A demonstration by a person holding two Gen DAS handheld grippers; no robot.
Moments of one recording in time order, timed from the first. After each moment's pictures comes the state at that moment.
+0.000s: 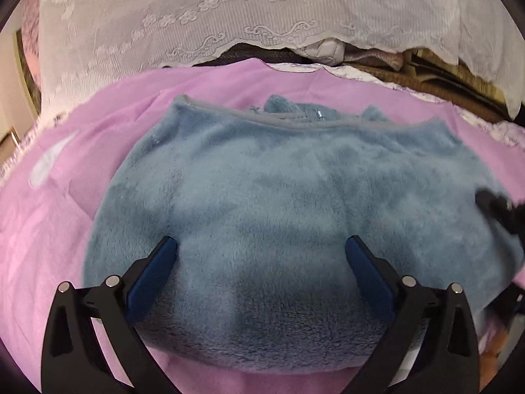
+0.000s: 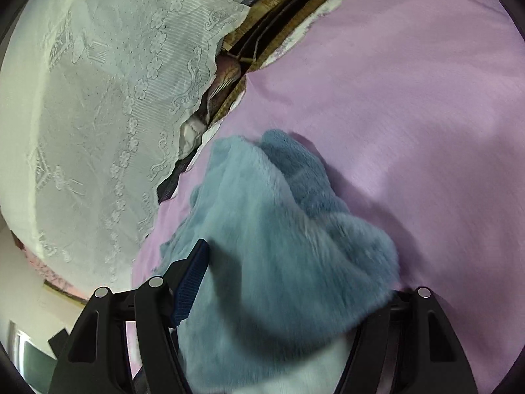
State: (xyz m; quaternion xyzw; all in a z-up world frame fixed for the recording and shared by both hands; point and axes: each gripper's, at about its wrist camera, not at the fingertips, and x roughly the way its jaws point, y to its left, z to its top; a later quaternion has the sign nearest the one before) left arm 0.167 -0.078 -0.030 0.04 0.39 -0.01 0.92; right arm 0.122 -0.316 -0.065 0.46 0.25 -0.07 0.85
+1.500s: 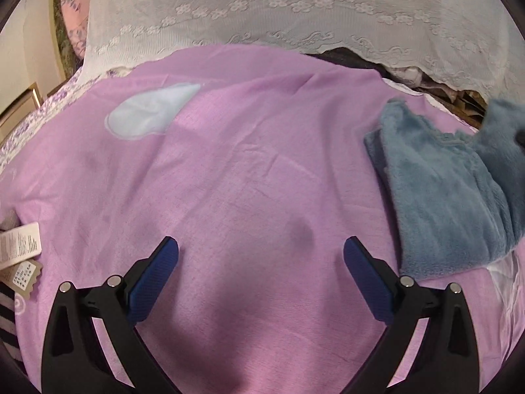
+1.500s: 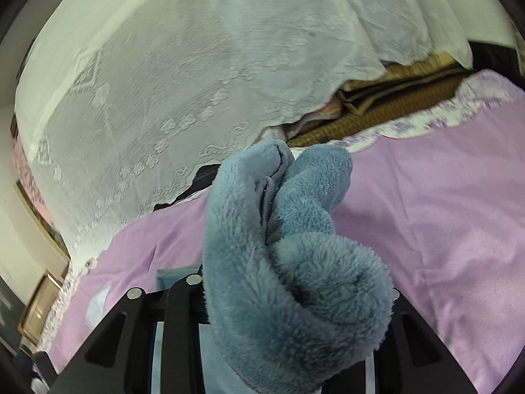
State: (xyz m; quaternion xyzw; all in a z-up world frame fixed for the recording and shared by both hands) left arm 0.139 0.155 -0.019 -0.02 0.41 0.01 0.91; right arm 0.151 -0.185 0.049 0.22 0.24 -0.04 0.94
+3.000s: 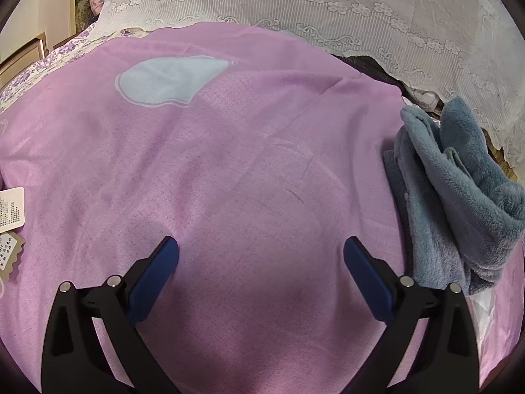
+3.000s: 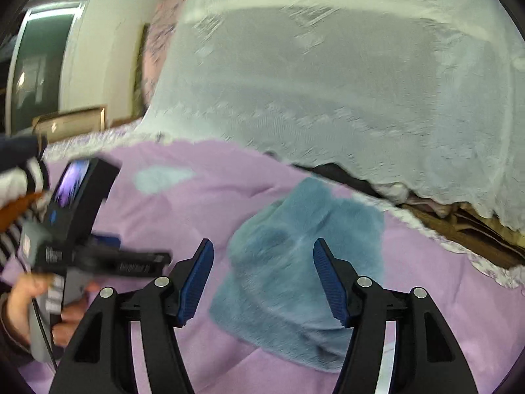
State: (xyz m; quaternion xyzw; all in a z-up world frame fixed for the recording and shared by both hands) left arm 0.152 0.195 -0.029 -0.12 0.43 0.01 0.89; right arm 0.084 -0.027 0.062 -0.09 0.19 0.13 0.97
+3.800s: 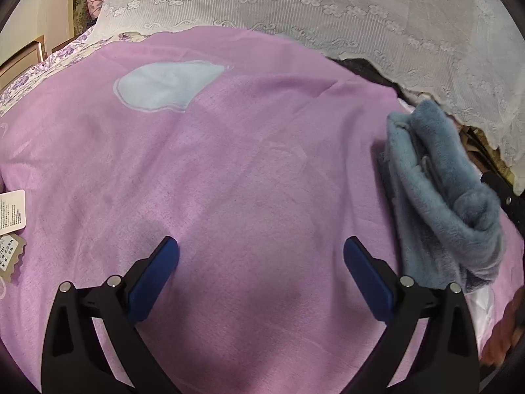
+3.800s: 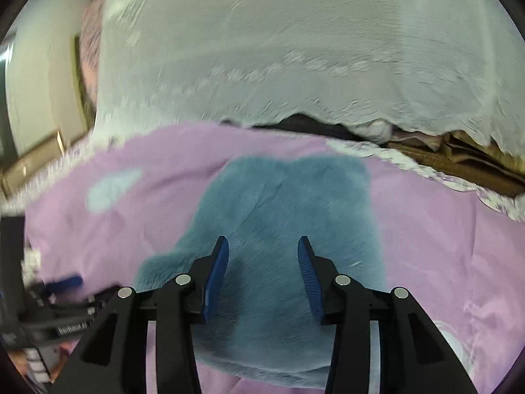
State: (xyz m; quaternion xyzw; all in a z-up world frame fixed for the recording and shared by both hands) left arm 0.148 0.194 -0.019 -0.12 0.42 0.00 0.90; right arm 0.164 -0.058 0.042 0.02 0.29 0.07 0.95
